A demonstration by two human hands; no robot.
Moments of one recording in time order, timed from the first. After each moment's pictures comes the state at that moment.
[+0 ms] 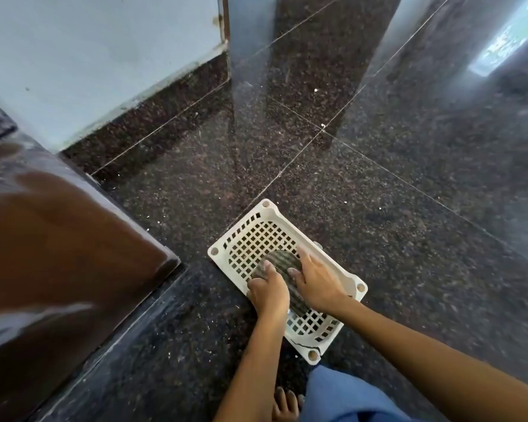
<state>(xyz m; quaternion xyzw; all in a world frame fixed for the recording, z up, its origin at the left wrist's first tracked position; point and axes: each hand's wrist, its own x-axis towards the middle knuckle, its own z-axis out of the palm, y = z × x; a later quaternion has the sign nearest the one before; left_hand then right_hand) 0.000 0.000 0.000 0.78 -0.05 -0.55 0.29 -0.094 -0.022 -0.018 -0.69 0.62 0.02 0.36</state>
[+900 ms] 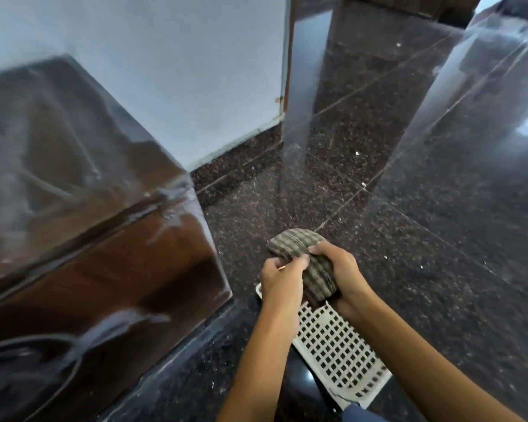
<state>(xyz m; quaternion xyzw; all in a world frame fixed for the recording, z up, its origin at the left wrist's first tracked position) 0.064 -0.007 0.112 0.61 -0.07 -0.61 0.51 -0.029 -0.044 0.100 -0.26 0.54 -0.35 0.72</state>
